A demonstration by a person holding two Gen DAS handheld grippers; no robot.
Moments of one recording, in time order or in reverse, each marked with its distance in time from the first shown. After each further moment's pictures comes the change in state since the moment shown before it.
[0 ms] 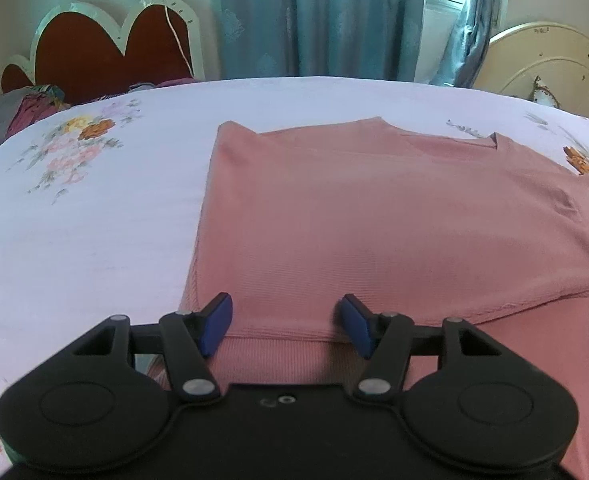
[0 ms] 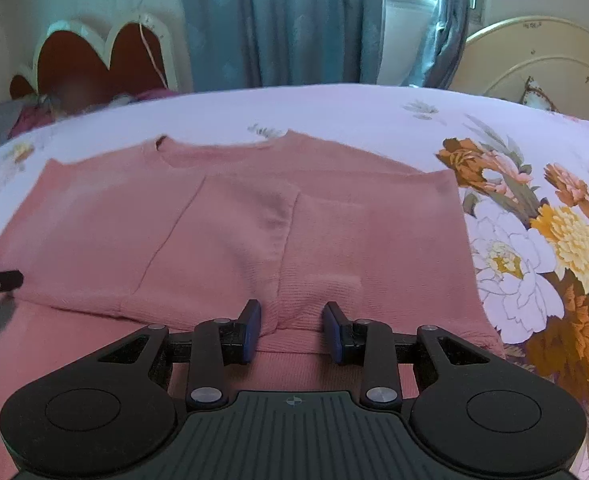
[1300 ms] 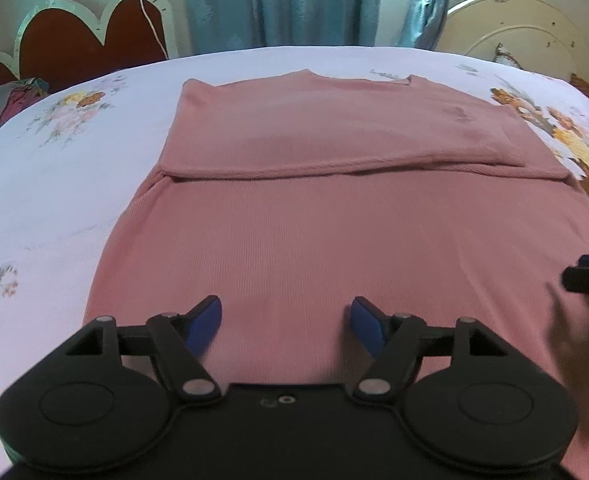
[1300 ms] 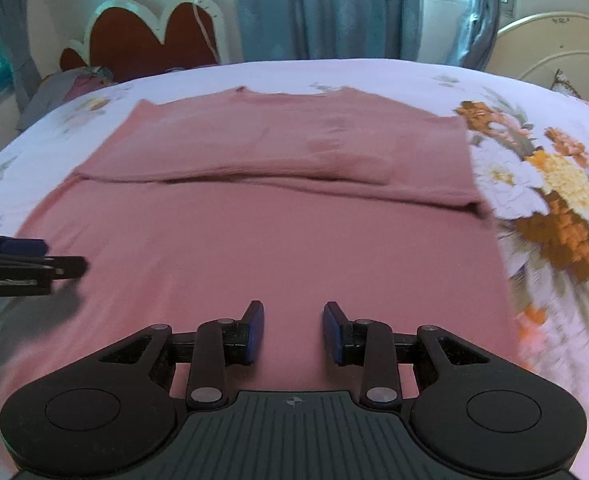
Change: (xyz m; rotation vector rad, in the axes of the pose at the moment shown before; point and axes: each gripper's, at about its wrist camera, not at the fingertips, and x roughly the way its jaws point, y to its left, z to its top) left arm -0.097 -0.039 -0.086 0.056 0.057 -0.063; right arm -0.108 0.049 -0.092 -0.062 0.039 0.115
